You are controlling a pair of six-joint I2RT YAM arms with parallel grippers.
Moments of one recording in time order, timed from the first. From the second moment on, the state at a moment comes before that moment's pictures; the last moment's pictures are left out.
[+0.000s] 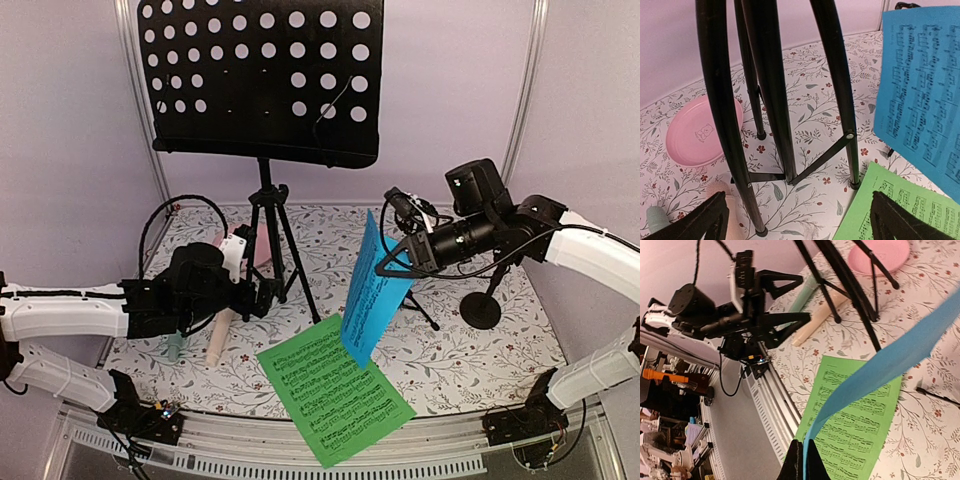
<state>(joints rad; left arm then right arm) -0.95 1.17 0.66 0.04 -0.44 -0.19 0.75 1.29 1.19 -0.57 -0.59 0.38</state>
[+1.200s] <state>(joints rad) -0.94 1.06 0.66 -0.01 -0.53 -0.23 0.71 1.54 0.80 -0.45 -0.69 0.38</state>
